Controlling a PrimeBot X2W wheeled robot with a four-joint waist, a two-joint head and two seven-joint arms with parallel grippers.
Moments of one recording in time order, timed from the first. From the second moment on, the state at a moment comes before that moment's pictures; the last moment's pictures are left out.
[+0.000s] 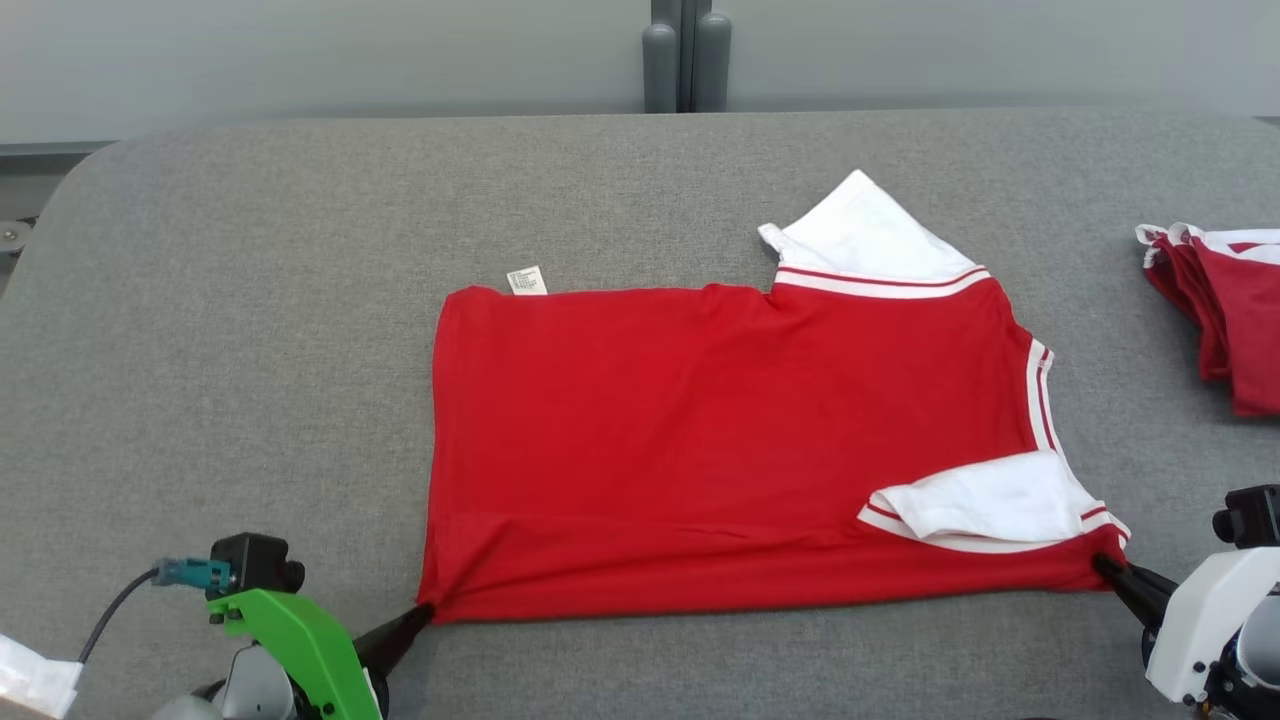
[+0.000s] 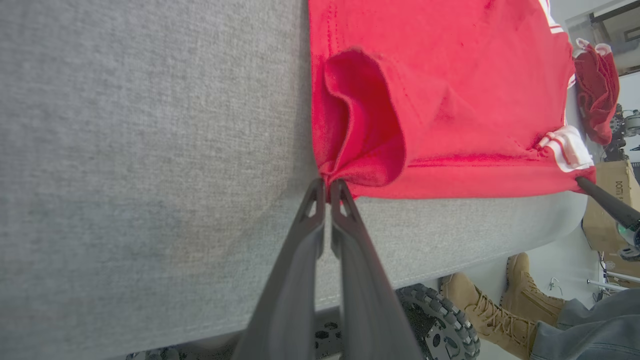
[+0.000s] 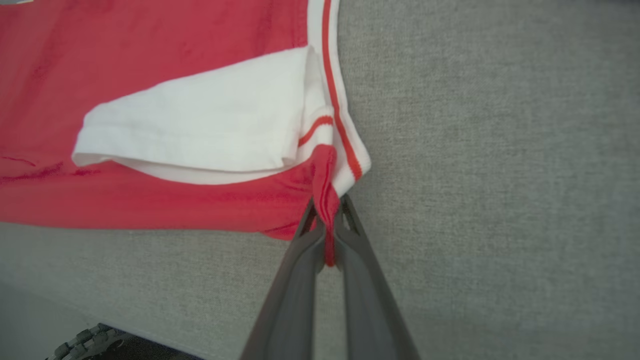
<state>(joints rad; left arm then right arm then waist) -0.24 0.49 -0.60 0.35 -1.24 -0.07 0.34 -0.15 -0.64 0.39 0.39 0.96 0.13 0.18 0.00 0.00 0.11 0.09</state>
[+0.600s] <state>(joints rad) -0.14 0.65 -0.62 0.10 -1.11 0.08 0.32 -0.18 -0.69 0.31 0.32 0.90 0.13 0.21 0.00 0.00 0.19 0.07</state>
